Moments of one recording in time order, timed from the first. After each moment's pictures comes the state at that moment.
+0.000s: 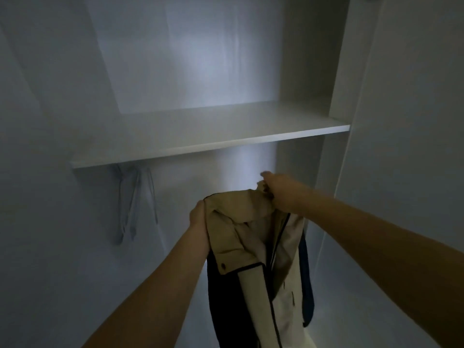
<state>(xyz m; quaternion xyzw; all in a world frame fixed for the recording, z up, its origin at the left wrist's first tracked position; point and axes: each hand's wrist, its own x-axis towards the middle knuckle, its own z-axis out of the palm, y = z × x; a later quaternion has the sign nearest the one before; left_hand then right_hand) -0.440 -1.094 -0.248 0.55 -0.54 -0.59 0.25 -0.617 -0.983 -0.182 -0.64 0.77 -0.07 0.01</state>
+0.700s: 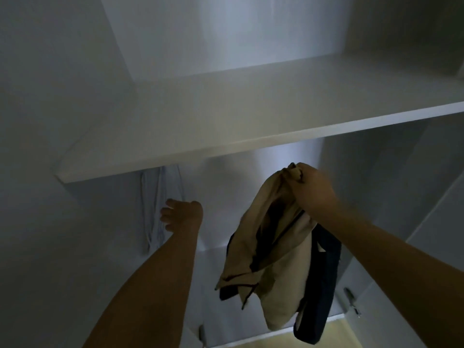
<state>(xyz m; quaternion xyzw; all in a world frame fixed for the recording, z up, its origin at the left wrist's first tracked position) -0.376 -1.323 -0.348 0.80 -0.50 -0.25 0.21 -0.597 -1.164 -0.261 -0.47 0.77 -0.43 0.11</state>
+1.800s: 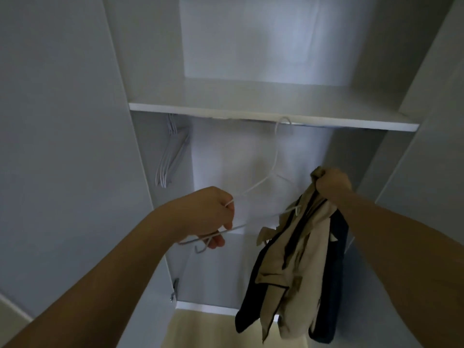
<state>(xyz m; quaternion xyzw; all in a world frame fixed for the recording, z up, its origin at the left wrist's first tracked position) -0.385 -0.922 -0.174 0.53 -0.70 -0.46 0.12 -0.716 -1.019 -0.244 -0.48 0.85 -0.21 0.07</state>
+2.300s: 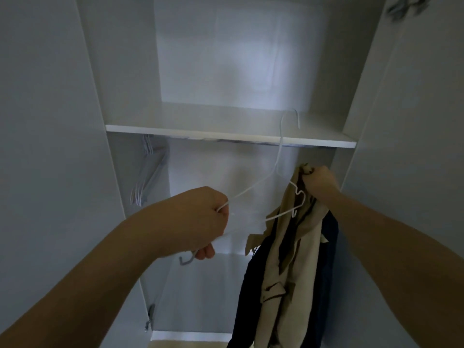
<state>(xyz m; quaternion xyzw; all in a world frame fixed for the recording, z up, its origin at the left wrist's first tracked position) -0.404 -0.850 -0.123 0.48 -0.78 -0.38 0.14 -0.749 -0.966 -0.188 -0.46 0.81 -0.35 0.09</state>
